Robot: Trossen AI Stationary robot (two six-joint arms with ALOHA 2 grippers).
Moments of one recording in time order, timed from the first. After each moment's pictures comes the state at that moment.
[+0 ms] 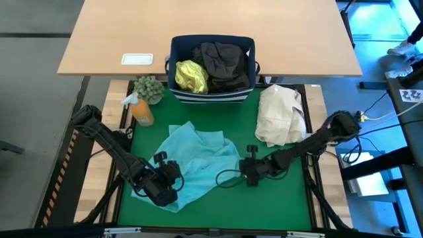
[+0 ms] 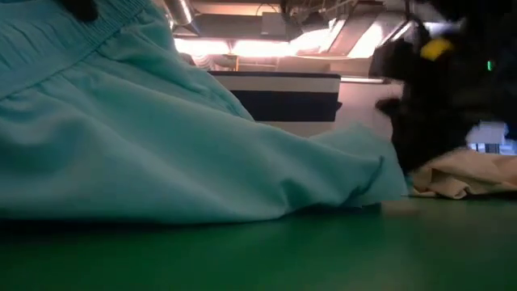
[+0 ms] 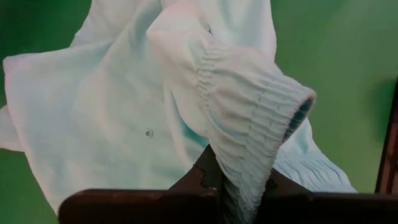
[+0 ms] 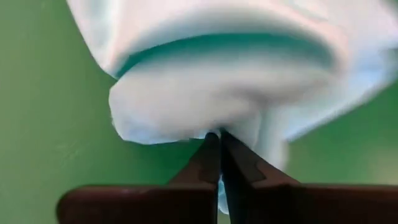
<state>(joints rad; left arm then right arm) -0.70 1.57 1.30 -0.99 -0.49 -1.00 0.49 1.58 0.79 -0.31 0.43 0.32</state>
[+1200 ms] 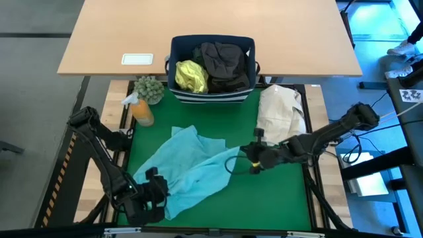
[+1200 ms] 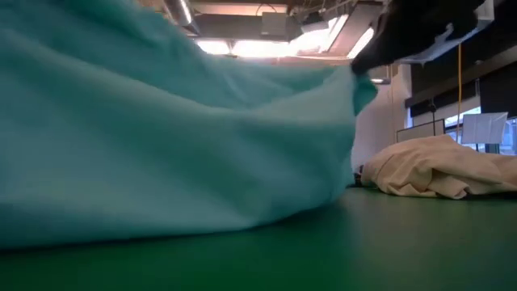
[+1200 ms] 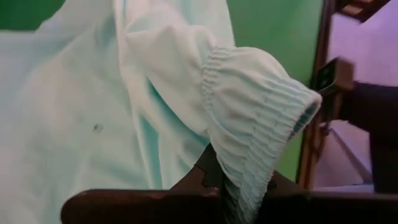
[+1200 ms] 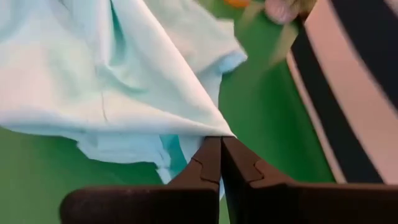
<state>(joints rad) -0.92 1.57 1.27 -0.87 -0.60 -1.18 0.40 1.31 0.85 -0.31 0.56 0.07</state>
